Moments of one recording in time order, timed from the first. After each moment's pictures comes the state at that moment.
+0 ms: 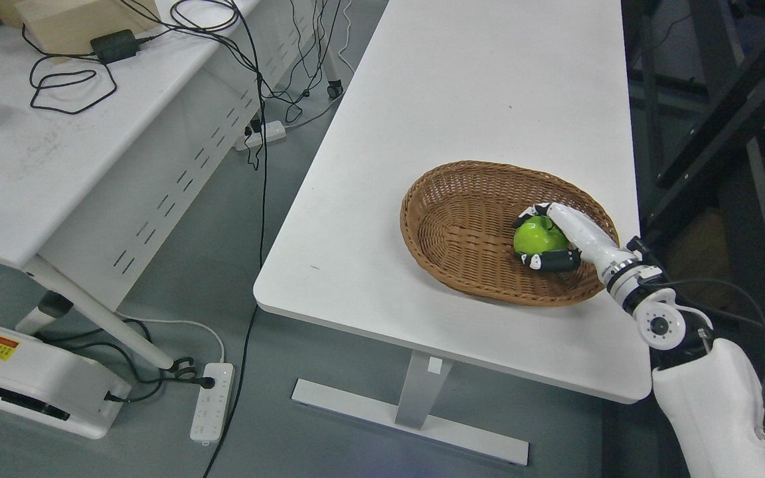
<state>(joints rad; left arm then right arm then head) 0.05 0.00 0.10 -0.05 -0.06 0.00 -0.21 -0.31 -0.36 0.16 -1.34 0.56 -0.17 0.39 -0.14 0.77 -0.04</state>
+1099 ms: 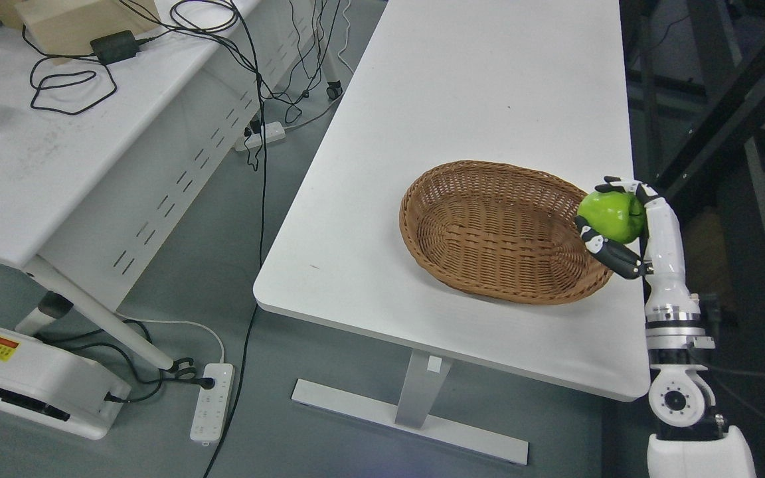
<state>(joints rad) 0.05 0.00 0.10 -0.05 -0.06 0.00 -0.21 -0.02 -0.17 -0.10 -1.58 0.50 -0.31 -0.08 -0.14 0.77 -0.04</state>
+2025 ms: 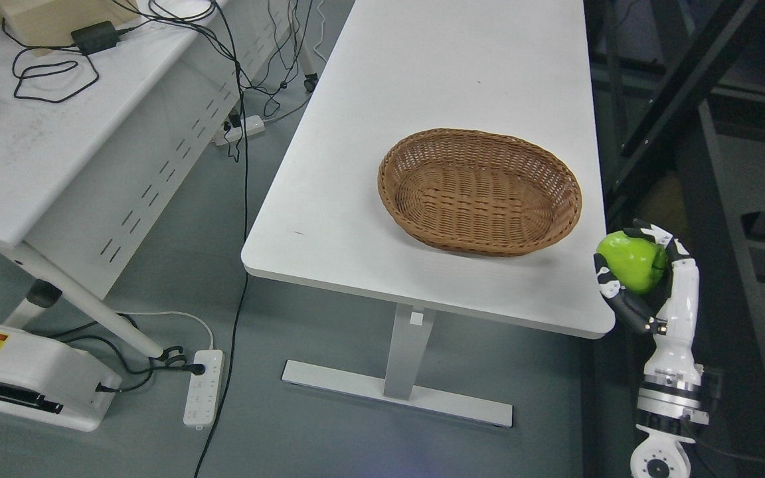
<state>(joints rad) 0.05 0.00 0.10 -0.05 -0.06 0.00 -0.21 0.16 -0.03 -0.17 -1.69 0.45 -0.38 -0.22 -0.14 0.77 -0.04</state>
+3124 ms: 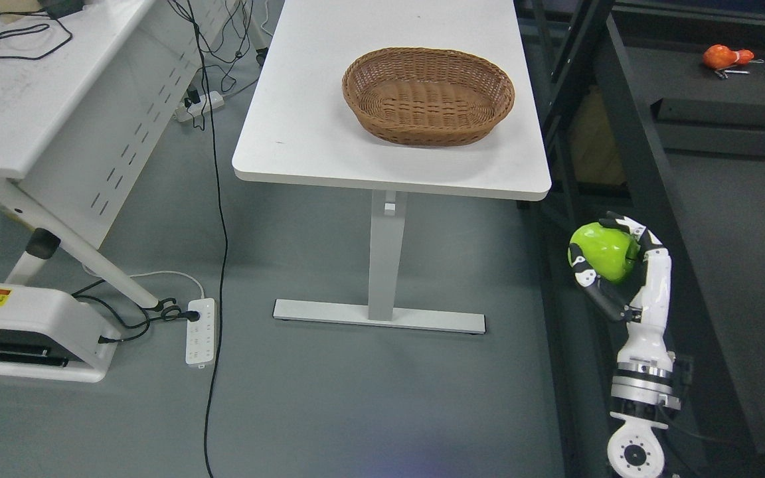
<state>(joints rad) 0.05 0.00 0.10 -0.05 -0.06 0.00 -0.21 0.13 0.00 -0.09 -1.72 0.39 -0.29 -0.21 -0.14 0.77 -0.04</state>
